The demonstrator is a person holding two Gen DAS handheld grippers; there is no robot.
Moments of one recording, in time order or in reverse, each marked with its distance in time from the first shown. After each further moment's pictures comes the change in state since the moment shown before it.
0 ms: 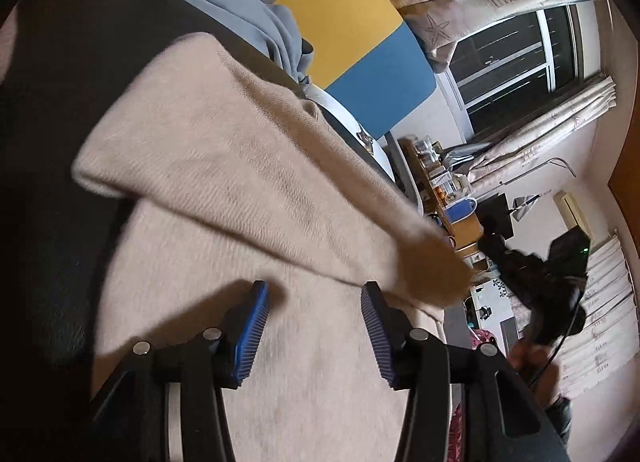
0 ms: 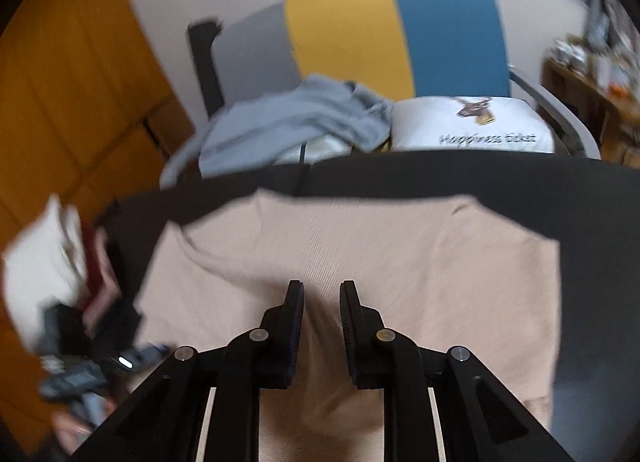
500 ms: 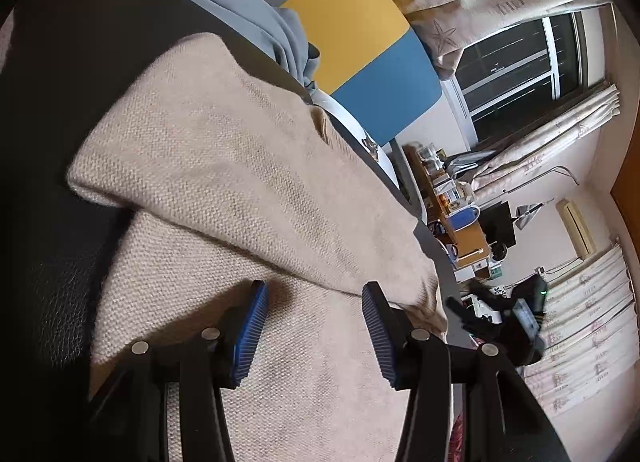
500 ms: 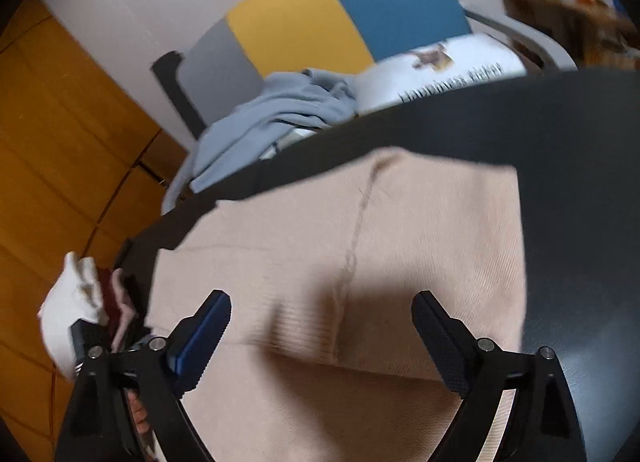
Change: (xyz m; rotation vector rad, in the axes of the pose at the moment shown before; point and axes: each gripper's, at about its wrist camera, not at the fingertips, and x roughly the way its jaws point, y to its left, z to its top) left arm 0.002 0.006 0.000 -0.005 -0.026 0.010; right arm 0.024 -0.081 -0.046 0.214 0.052 0.082
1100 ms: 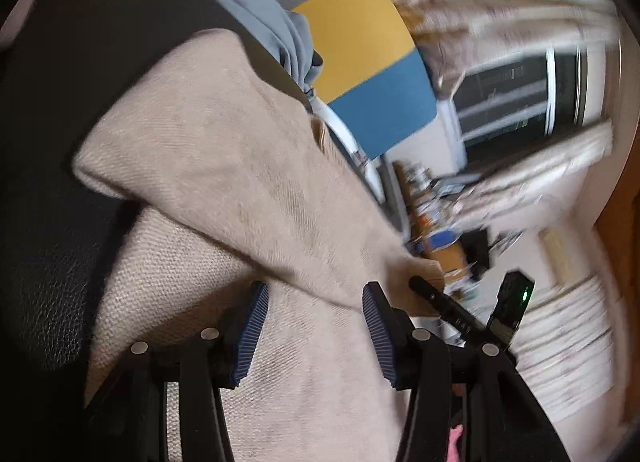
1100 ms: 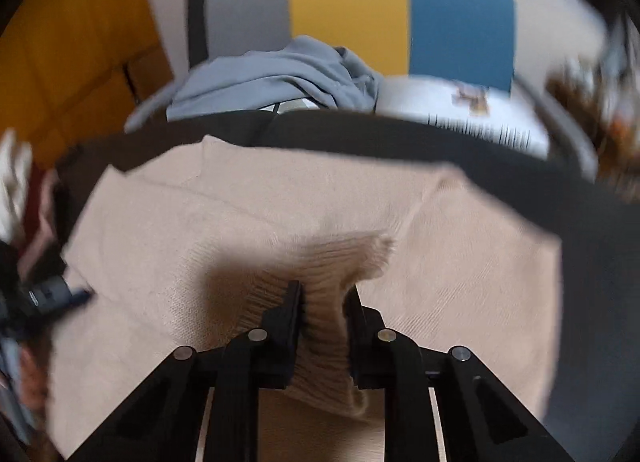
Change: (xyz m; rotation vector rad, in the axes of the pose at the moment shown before) left arm -0.008 0.021 0.004 -0.175 -0.040 -0.143; right arm 0.053 0.090 0.006 -0.478 0.043 -0.286
